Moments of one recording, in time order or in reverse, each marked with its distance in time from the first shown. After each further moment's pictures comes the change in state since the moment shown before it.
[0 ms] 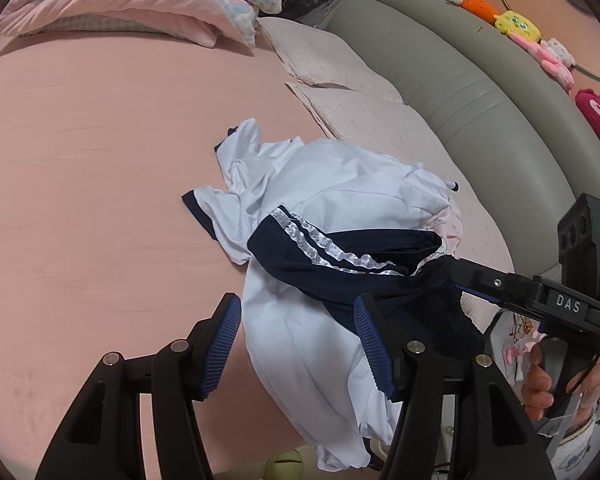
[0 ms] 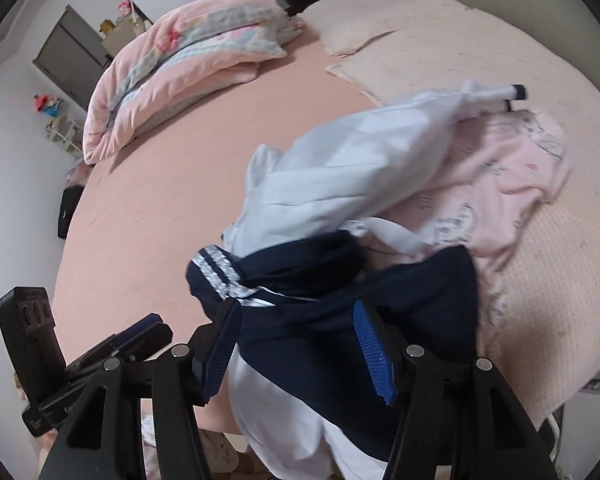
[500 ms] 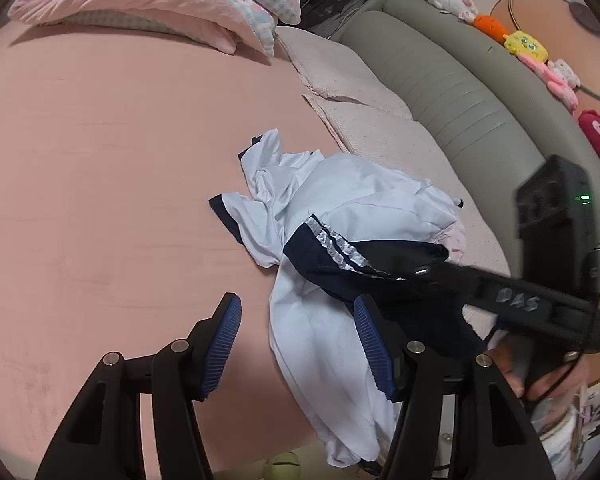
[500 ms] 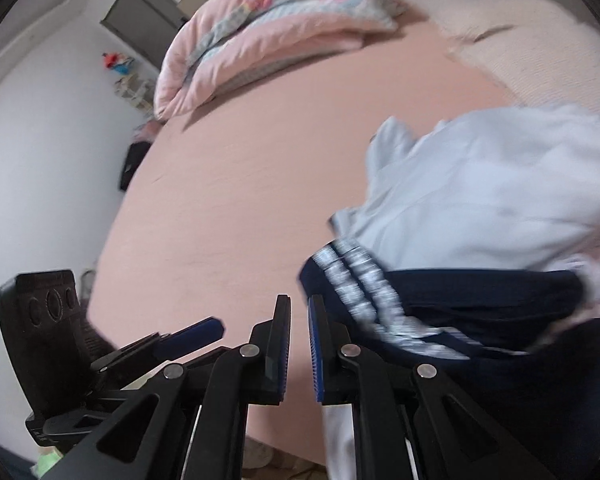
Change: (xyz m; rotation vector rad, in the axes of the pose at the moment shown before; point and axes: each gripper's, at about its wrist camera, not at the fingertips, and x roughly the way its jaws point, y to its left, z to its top) left arm -0.021 0.022 -0.002 -0.042 -0.035 0.003; right arm 0.059 0.090 0.009 -0.174 0.052 0.216
